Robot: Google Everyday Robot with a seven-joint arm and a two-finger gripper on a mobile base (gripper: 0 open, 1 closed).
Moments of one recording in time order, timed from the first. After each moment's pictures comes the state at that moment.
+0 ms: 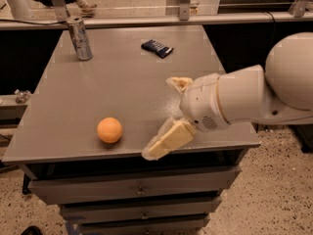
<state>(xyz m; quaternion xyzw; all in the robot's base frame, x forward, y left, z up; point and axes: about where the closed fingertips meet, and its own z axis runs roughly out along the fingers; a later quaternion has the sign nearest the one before) 0.434 -0.007 0.901 -0.55 0.69 0.23 0.41</state>
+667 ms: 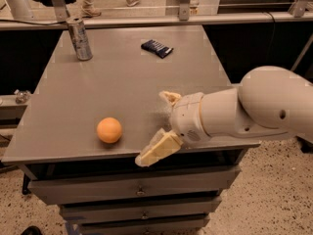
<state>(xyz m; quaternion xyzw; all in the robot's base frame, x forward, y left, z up) 0.450 0.010 0.847 -0.55 0.69 0.23 0.42</state>
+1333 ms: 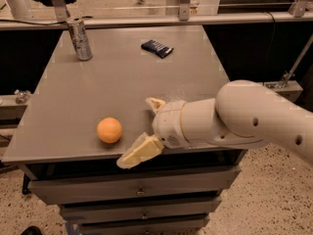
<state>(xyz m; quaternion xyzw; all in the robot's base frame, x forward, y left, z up) 0.455 0.048 0.826 -0.53 0.69 0.27 0.42</state>
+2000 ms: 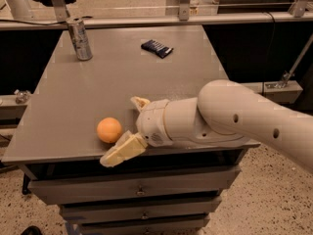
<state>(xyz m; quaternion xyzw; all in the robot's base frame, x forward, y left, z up) 0.458 0.086 0.829 -0.52 0.67 0.29 0.43</state>
